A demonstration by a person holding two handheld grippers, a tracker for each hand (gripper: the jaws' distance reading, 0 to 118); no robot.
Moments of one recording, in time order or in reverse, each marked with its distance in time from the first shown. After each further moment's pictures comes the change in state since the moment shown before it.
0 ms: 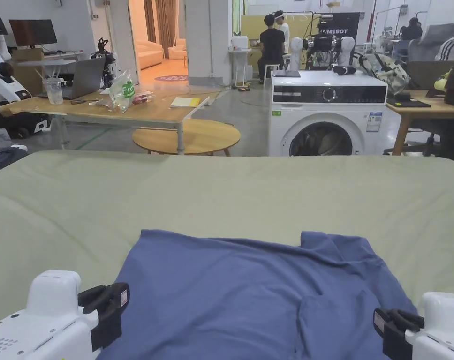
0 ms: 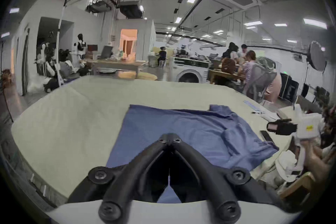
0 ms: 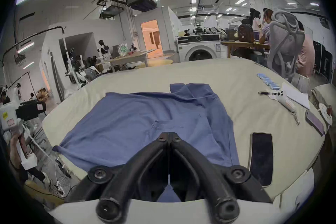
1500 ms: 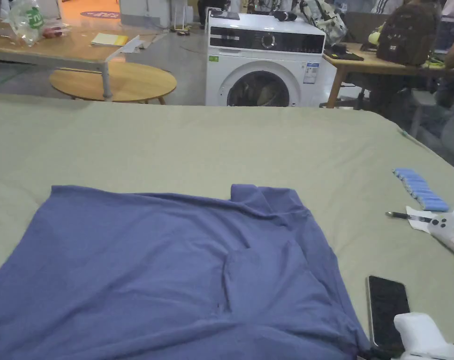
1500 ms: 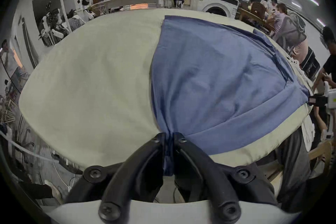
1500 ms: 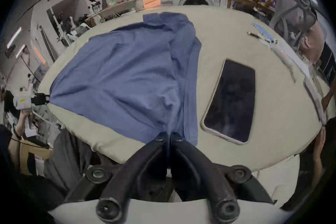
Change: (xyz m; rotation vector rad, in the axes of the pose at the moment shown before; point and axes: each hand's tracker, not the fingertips) left arm -0.083 -0.090 -0.026 -0.541 0.199 -0.013; right arm 0.108 -0.051 0.010 -0.474 -0.012 0.006
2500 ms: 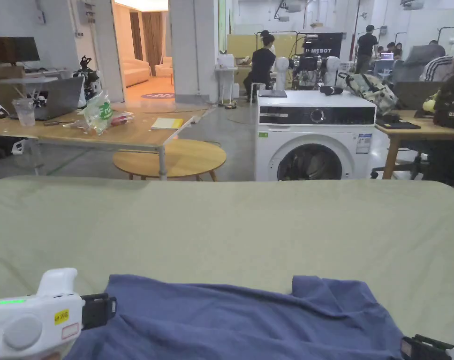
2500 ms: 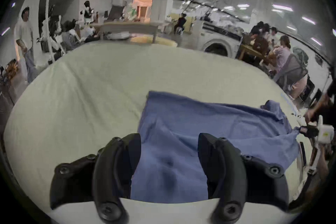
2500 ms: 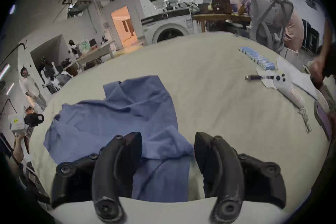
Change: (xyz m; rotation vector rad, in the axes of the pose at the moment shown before) left arm 0.015 0.215 -0.098 0.293 -0.082 0.058; right arm 0.027 0.149 -0.079 0.353 -0.106 -0.207
